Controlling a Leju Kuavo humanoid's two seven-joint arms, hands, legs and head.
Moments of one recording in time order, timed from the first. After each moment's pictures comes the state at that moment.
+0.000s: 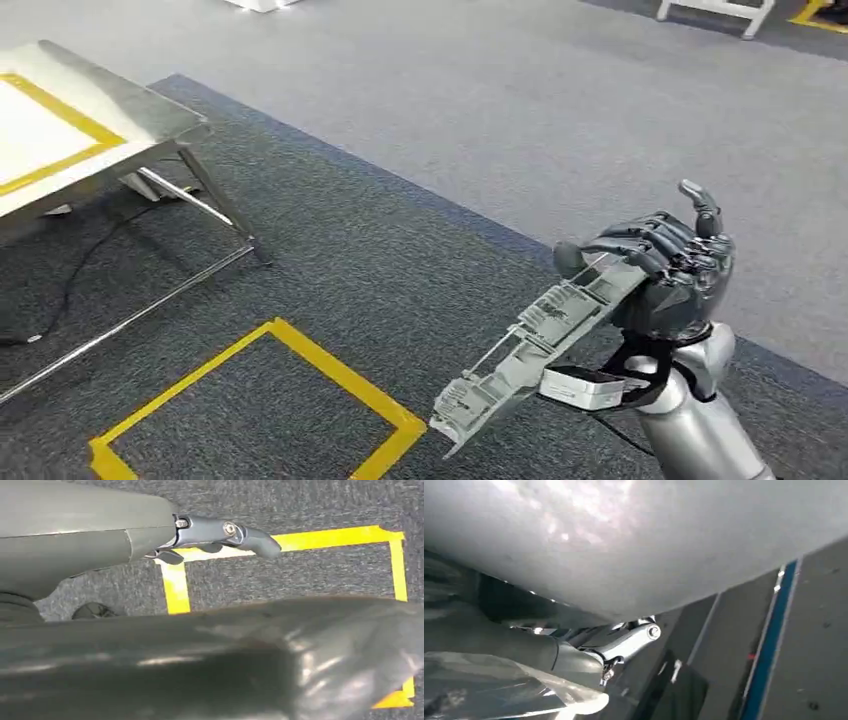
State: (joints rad) left arm -0.10 -0.21 1.29 -0.25 -0.65 0.08 -0.54; right arm -0.10 -0.19 0.54 -1.93 0.64 -0.58 -0.59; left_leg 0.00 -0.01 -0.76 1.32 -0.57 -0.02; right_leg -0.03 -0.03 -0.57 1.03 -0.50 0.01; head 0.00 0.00
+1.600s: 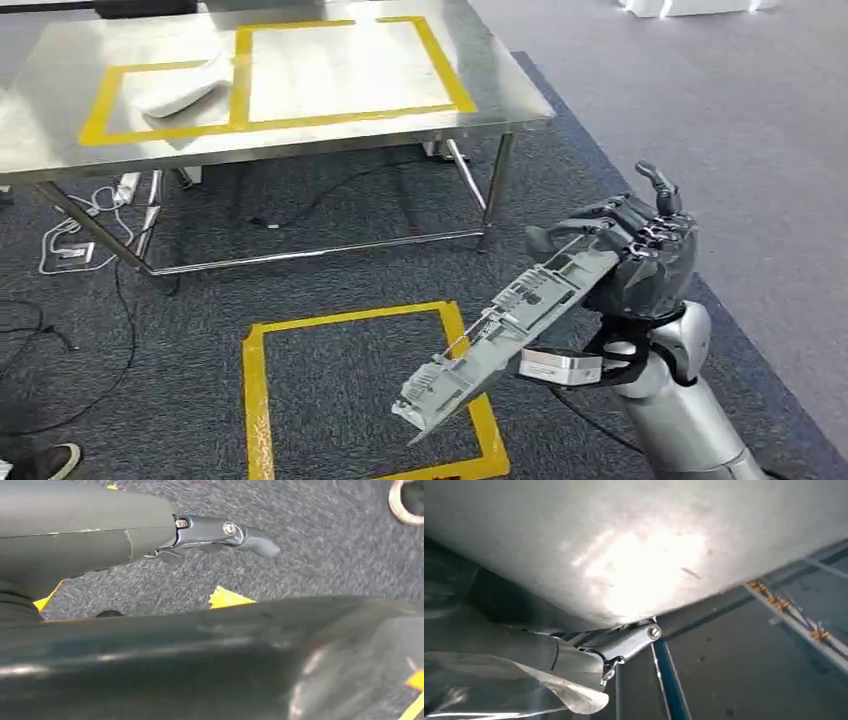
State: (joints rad) left arm -0.09 -0.22 1.29 -0.25 -0.67 0.10 -0.53; right arm -0.18 -0.17 0.58 -1.86 0.64 -0.50 -0.55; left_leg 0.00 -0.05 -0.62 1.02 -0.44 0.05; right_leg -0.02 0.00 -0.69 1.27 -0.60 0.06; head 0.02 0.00
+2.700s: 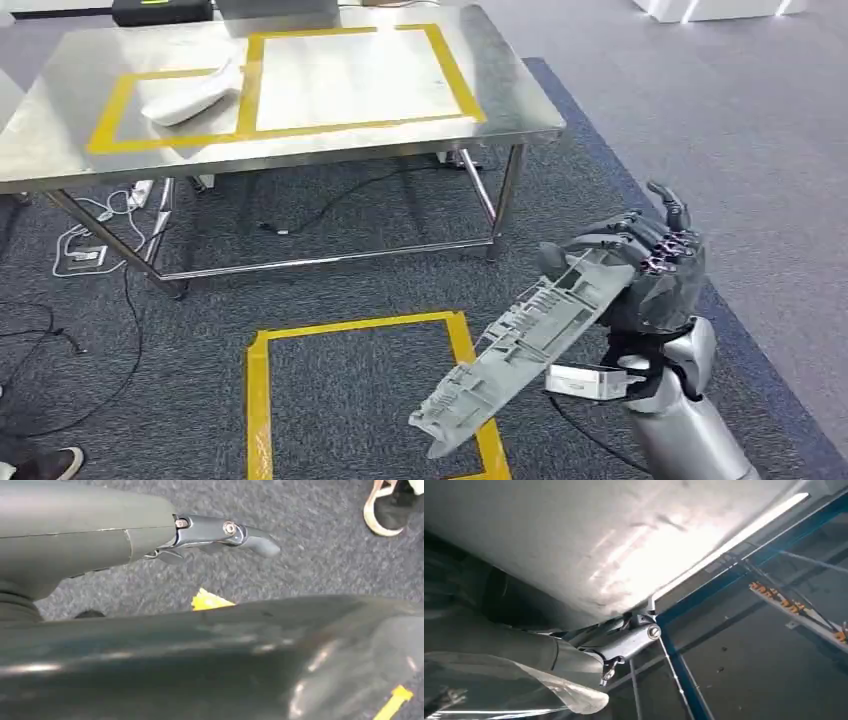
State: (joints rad) left arm -0.09 -0.21 1.28 -0.25 -0.66 0.12 -0.56; right arm -0.12 -0.15 0.56 -1.86 0.55 -0.47 -0.61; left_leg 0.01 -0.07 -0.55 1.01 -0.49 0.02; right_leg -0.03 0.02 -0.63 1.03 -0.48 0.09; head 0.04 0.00
